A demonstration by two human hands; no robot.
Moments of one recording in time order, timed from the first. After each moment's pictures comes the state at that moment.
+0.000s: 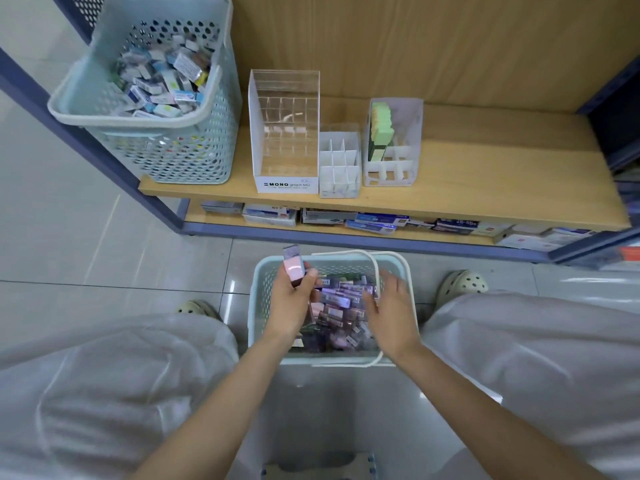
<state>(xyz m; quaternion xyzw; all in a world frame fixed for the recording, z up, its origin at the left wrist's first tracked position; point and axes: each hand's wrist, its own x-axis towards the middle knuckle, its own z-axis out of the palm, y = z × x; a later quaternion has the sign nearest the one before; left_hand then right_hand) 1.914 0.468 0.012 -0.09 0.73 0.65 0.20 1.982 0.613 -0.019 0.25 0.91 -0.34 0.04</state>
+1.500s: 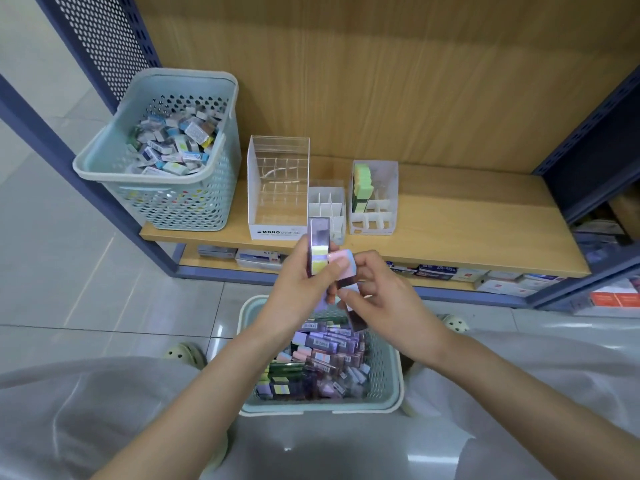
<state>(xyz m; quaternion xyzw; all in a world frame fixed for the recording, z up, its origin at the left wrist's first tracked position) 1.891 0.497 0.134 0.11 0.68 0.69 0.21 1.948 0.629 0.136 0.03 0.85 -0.53 0.05</state>
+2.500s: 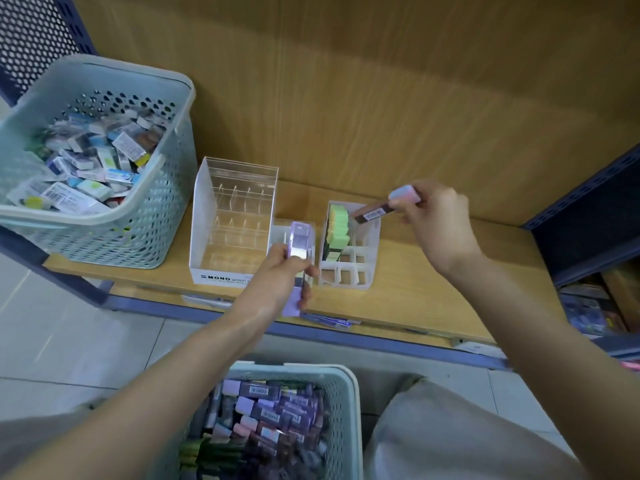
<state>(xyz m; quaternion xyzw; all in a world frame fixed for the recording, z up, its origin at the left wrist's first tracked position) 1.781 0.566 0.115 -0.05 0.65 0.69 0.30 1.782 0.773 0.152 0.12 0.92 -0.35 -0.15</state>
